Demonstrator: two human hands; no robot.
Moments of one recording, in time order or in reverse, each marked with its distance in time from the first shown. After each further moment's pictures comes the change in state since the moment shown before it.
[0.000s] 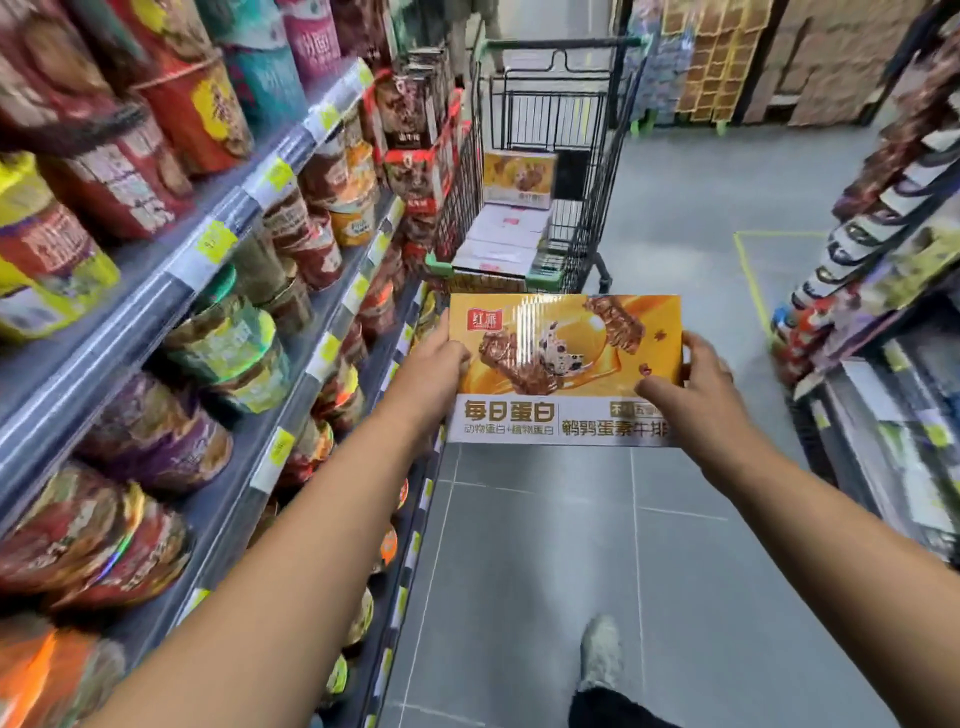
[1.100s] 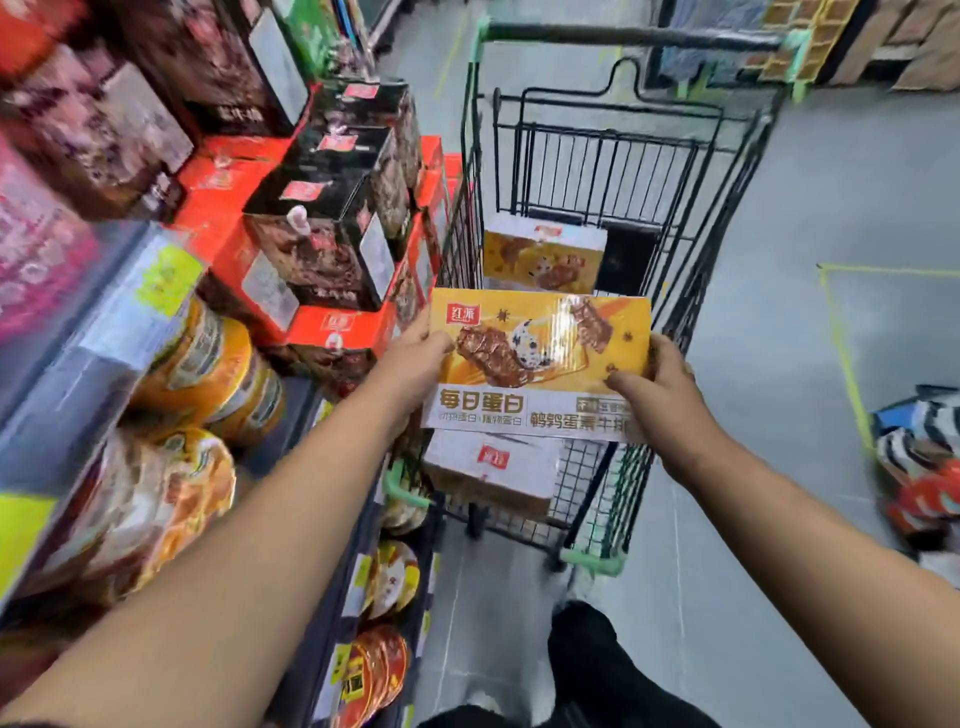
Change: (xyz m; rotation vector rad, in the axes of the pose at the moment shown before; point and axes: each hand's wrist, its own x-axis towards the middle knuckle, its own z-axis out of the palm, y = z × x) left_hand 0.694 0.087 -0.023 0.031 -0.020 -0.212; right_hand 0.648 -0.075 0.199 0.039 -0.138 0.257
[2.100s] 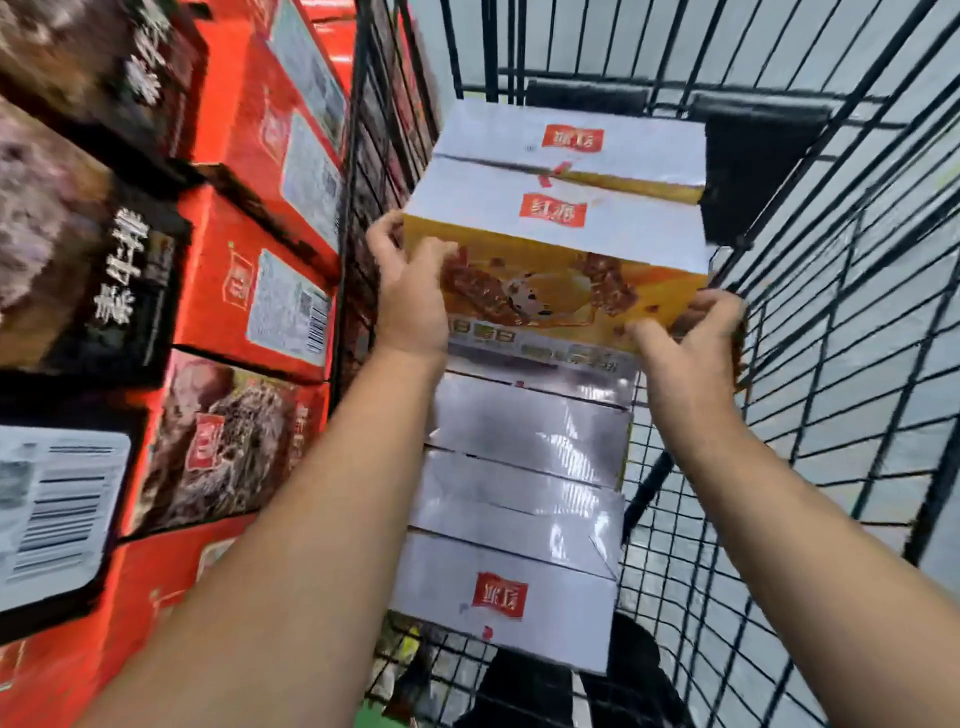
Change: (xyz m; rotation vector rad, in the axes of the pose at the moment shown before) left_hand 0.339 -0.045 0.084 -0.474 0.224 0.032; right_hand 0.299 0.084 0.100 0.080 0.261 0.078
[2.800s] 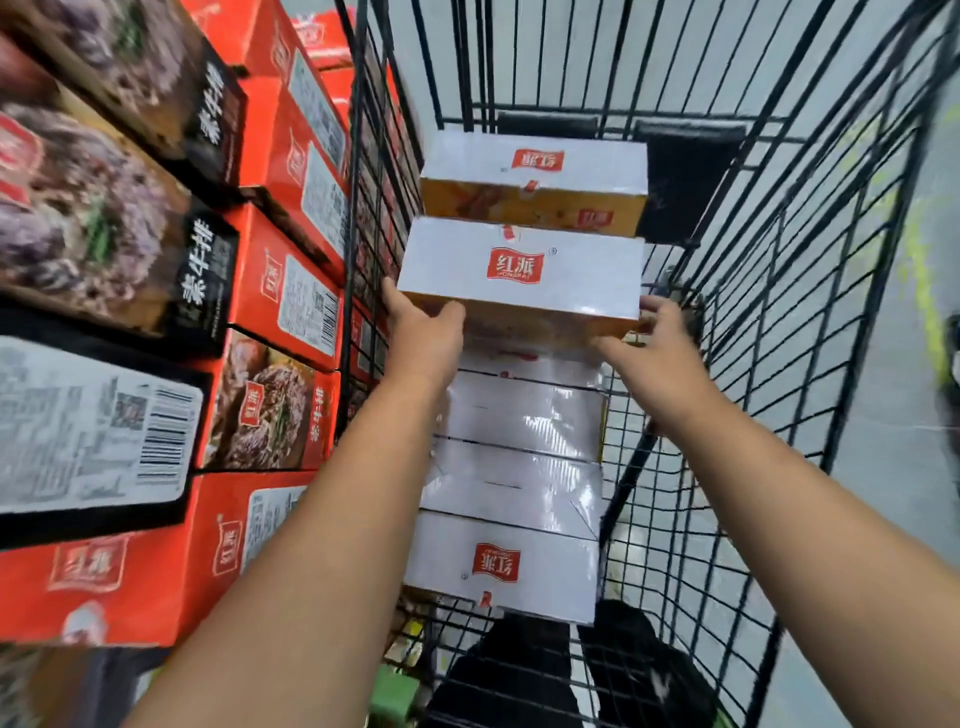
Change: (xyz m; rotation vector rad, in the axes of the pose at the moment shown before) left_hand -0.044 -0.001 -0.013 0.618 -0.026 -0.184; right_hand -0.022 -0.014 -0.028 -0.170 -0.216 0.091
